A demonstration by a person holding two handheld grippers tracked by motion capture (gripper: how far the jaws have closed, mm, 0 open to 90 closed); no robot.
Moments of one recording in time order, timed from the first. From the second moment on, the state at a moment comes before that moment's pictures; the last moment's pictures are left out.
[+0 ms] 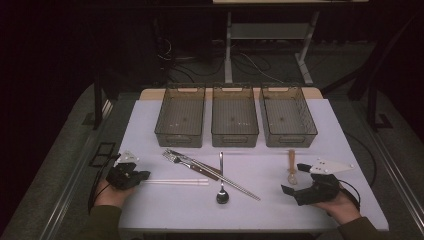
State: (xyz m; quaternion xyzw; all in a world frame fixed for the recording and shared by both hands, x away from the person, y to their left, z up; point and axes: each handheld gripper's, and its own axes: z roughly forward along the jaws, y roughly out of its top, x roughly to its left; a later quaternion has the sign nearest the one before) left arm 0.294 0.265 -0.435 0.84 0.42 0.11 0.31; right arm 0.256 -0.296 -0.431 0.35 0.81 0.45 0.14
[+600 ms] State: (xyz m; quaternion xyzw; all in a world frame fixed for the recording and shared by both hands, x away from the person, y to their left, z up) left arm 0.274 0.271 -0.435 0.84 0.42 0.10 0.31; right arm 0.256 -0.296 -0.432 0.35 0.81 0.45 0.14
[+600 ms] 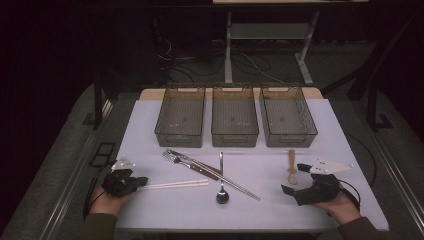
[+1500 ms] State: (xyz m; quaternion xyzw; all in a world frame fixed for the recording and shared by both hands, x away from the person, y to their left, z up) left arm 0.269 0.251 -0.416 0.83 0.40 0.11 0.38; right arm 0.257 -0.295 -0.432 0.35 0.81 0.45 0.14
